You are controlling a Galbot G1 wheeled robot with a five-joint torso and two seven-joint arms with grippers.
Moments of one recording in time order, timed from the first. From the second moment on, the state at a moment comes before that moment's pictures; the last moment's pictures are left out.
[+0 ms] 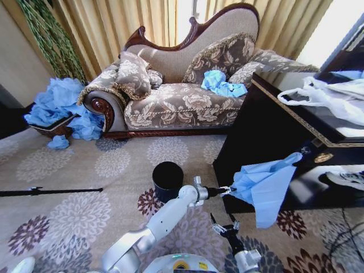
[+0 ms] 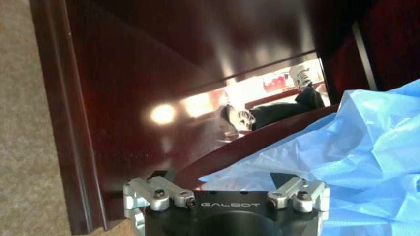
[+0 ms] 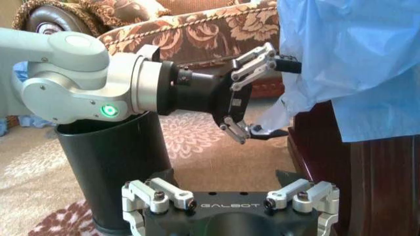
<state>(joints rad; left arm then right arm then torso) 0.62 -1.57 0.26 -1.07 -1.21 0.54 0.26 -1.70 1.45 0.58 1.72 0.22 0.30 -0.31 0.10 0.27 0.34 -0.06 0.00</state>
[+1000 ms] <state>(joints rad) 0.62 -1.57 0.28 -1.07 -1.19 0.51 0.35 -1.70 1.46 0.57 1.72 0.20 0.30 -0.32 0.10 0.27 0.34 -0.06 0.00</state>
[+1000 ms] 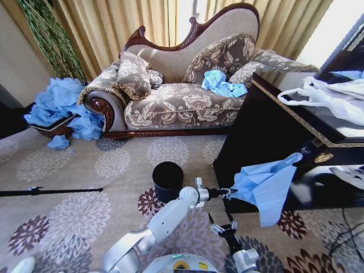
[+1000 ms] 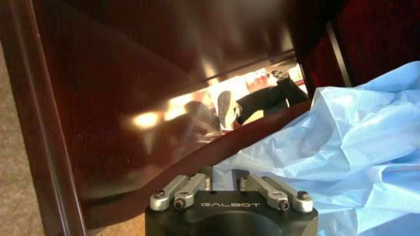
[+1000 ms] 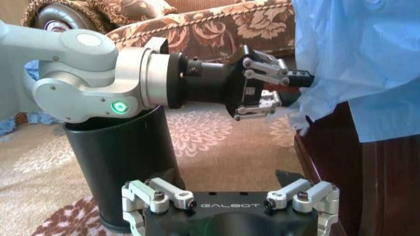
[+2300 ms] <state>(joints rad) 0.75 -1.07 0.07 -1.60 -1.31 0.58 0.17 -1.71 1.49 0.57 1.73 0.20 0.33 -0.35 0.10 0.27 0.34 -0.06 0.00</state>
